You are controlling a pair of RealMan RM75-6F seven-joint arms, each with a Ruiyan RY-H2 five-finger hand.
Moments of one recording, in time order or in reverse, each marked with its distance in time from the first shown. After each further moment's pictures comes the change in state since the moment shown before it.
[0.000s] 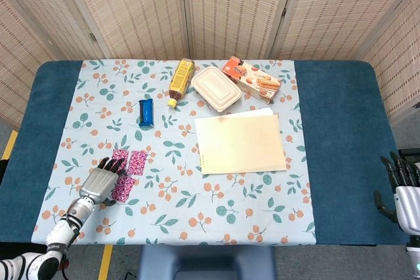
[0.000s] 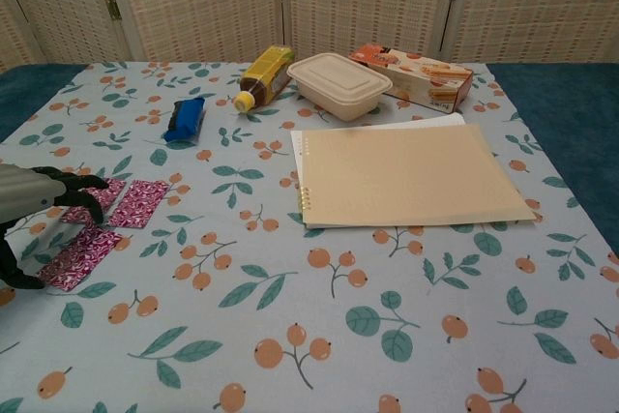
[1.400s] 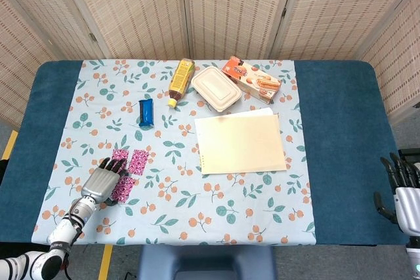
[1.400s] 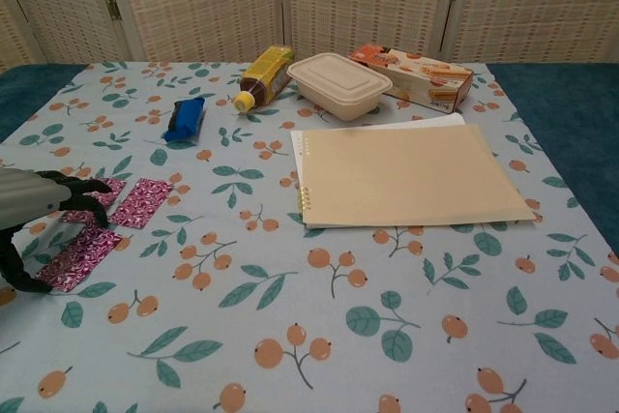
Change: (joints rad) left arm -0.006 -0.025 0.002 0.029 -0.016 -0.008 0.014; right arm -0.006 -0.003 -0.002 -0.004 -0.002 0.004 -0.004
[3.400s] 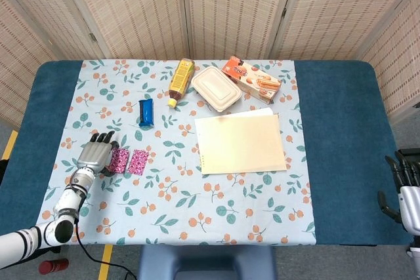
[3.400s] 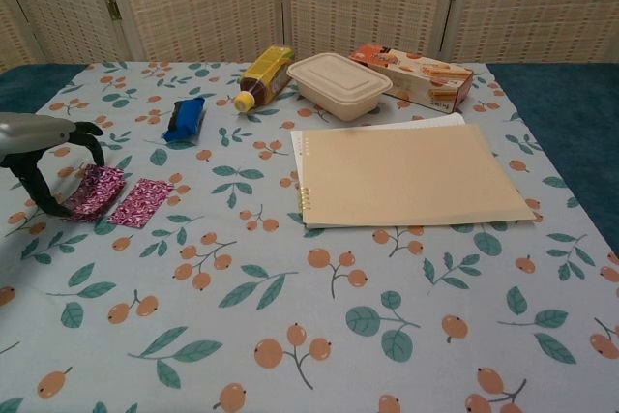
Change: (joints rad) left arm -0.125 -0.035 -0.140 0.157 -0.283 -0.097 -0.021; right arm -0.002 0.018 0.007 -0.009 0.014 -0.004 0.006
